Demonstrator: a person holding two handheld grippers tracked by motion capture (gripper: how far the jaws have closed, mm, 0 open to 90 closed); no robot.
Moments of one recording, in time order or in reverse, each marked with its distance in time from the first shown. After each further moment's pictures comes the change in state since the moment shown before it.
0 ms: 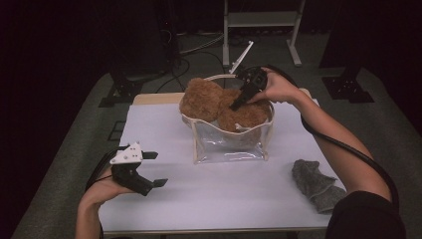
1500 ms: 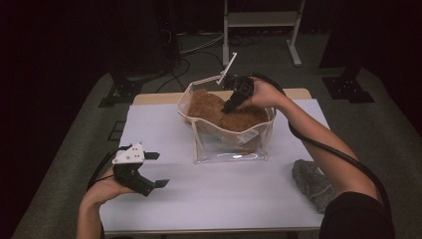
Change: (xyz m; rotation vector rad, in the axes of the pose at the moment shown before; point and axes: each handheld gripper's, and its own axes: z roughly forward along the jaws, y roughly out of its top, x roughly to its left) left arm -0.001 0.002 0.002 0.003 -0.015 0.011; right arm 0.005 0.015 0.038 0.072 -0.077 -0.021
